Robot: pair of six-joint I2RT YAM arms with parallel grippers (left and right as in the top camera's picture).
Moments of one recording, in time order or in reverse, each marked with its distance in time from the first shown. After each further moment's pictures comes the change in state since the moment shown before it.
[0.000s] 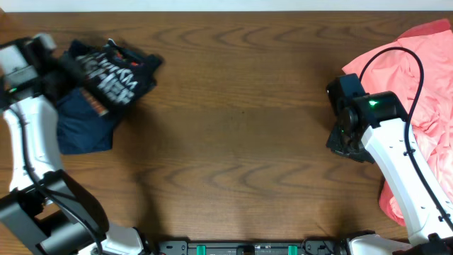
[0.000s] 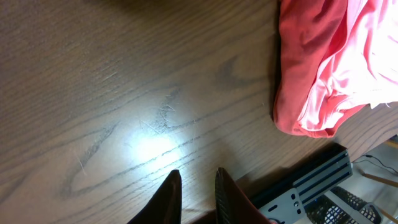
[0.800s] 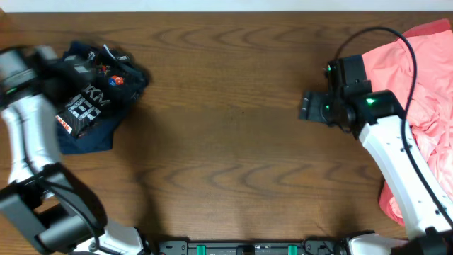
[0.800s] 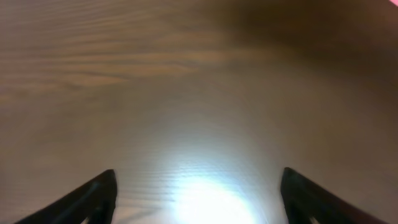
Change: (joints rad) left arm -0.056 0.039 0.000 -0.103 0.037 -0.032; right arm 0.000 0.034 -0.002 0.522 -0.343 -0.317
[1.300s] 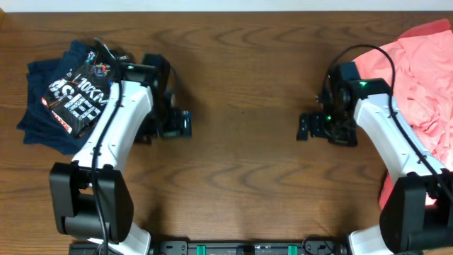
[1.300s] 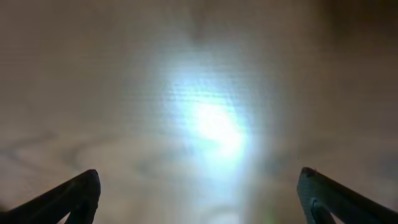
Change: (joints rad) left arm -0.594 0.002 -0.002 -0.757 -0.294 0.070; right arm -0.108 0.196 -0.005 -0.294 -0.143 -0.159
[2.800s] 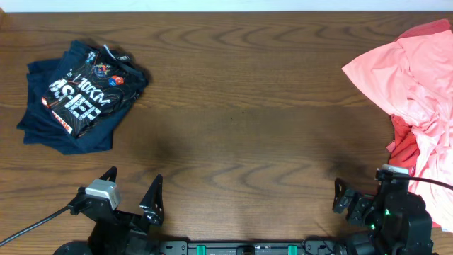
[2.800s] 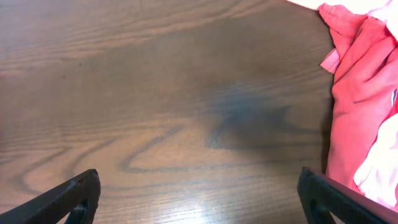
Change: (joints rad) left arm -0.217 -1.649 -0.623 0.500 -0.180 -0.024; right arm 0.084 -1.350 -0.483 -0.016 0.304 0.171
